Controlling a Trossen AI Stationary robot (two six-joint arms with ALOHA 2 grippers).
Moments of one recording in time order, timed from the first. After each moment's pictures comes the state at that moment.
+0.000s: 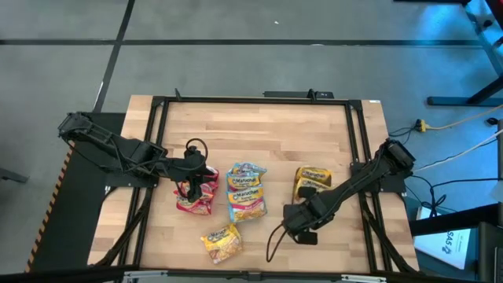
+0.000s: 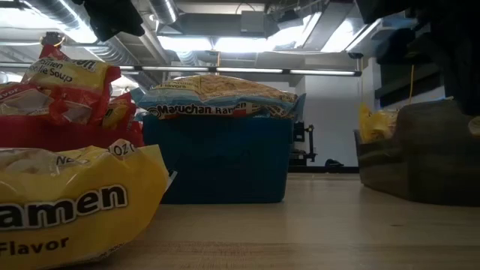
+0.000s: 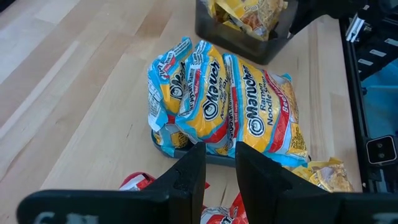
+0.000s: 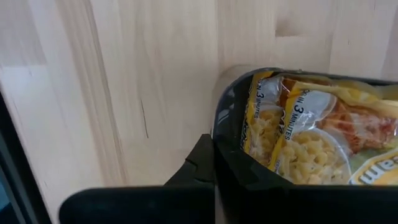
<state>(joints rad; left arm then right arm) -0.37 1.04 0.89 -0.57 -0.35 -0.57 0.56 1.81 1.37 -1.06 0.01 0.63</state>
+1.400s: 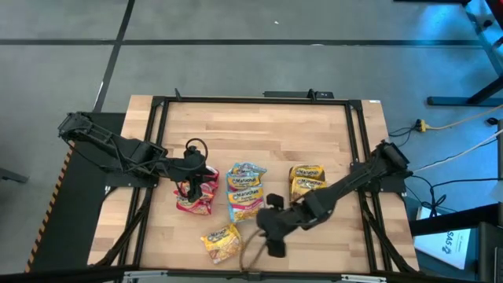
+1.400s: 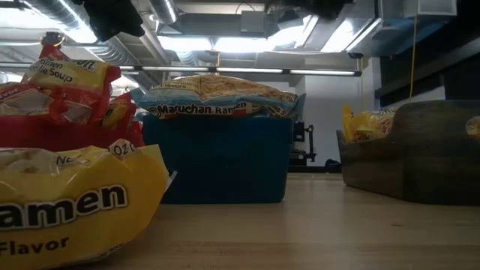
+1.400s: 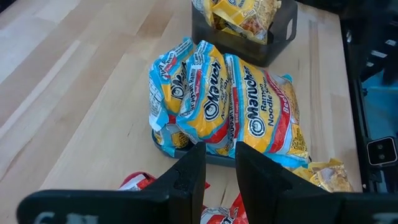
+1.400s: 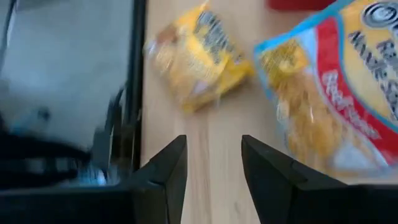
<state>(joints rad) -0.37 1.04 0.89 -0.57 -0.36 -0.57 0.52 1.87 1.56 -0.57 0.12 0.59</state>
